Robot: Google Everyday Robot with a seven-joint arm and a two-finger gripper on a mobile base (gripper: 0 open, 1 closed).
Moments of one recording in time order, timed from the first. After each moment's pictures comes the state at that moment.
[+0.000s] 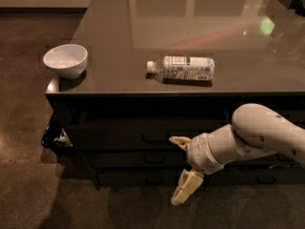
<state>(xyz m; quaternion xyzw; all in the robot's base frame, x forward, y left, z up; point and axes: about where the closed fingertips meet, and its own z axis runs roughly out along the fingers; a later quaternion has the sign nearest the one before) 0.415 -0.062 0.683 -0.64 0.67 0.27 0.28</state>
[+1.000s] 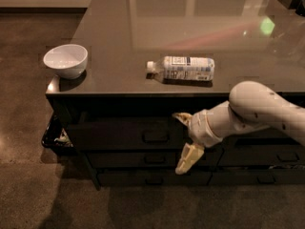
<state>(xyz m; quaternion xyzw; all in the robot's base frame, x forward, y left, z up) 0.488 -0.081 0.693 -0.67 0.65 0.20 0.30</state>
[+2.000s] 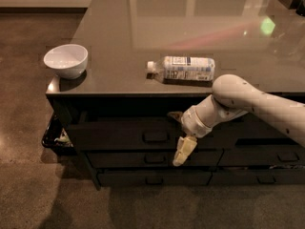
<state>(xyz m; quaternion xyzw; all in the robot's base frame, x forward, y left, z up) 0.533 -0.078 0.646 -0.68 0.65 0.23 0.24</state>
